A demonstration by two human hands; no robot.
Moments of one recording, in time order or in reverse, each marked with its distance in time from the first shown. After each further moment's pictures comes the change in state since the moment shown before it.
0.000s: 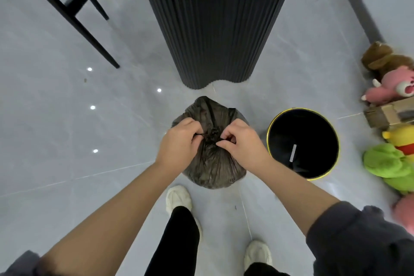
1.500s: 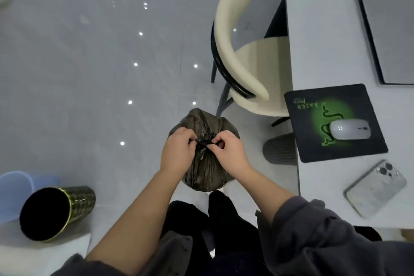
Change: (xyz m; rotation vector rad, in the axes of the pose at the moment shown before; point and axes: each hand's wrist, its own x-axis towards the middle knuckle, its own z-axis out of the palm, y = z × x) left_hand 0.099 -0.276 -0.572 -0.081 0.165 -0.500; right_hand 0.296 -0.600 0.126 0.070 -0.103 0.006
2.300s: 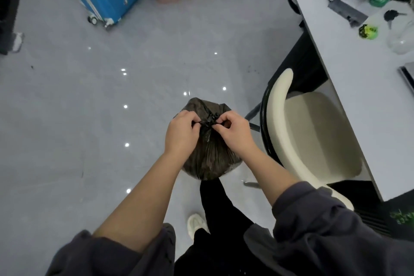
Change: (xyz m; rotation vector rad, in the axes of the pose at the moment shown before) left_hand 0.445 -0.054 -0.200 -0.005 -0.007 0.215; right_hand 0.401 -0.239 0.019 0.050 0.292 -0.025
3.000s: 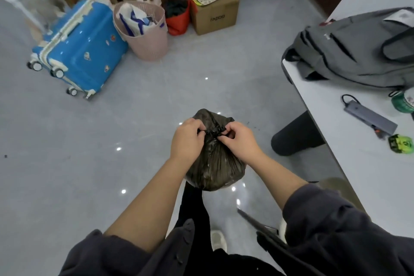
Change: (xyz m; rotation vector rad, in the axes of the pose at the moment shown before) left_hand 0.471 0.059 -0.005 0.022 -0.084 0.137; right_hand 0.443 -0.041 -0.077 -0.001 0.016 0.094
